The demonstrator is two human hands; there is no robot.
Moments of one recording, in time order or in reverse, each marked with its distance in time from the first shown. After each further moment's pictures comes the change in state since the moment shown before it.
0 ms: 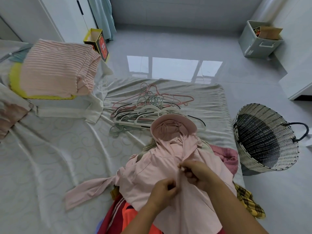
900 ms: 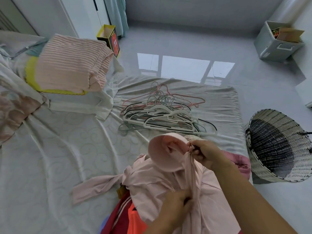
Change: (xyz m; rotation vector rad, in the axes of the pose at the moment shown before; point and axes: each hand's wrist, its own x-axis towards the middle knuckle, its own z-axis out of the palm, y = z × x) left_hand -0.013 -0.002 0.010 0.279 -0.005 0.242; right_hand 0.026 -0.065 0.017 0.112 -0.070 -0.140
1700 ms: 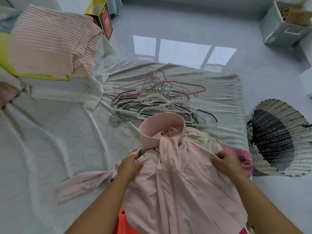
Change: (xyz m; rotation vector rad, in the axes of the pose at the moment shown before) left_hand 0.078 -0.114 -0.084 0.089 0.228 -0.509; right_hand 0.036 0.050 -0.102 -0.917 0.483 -0.126
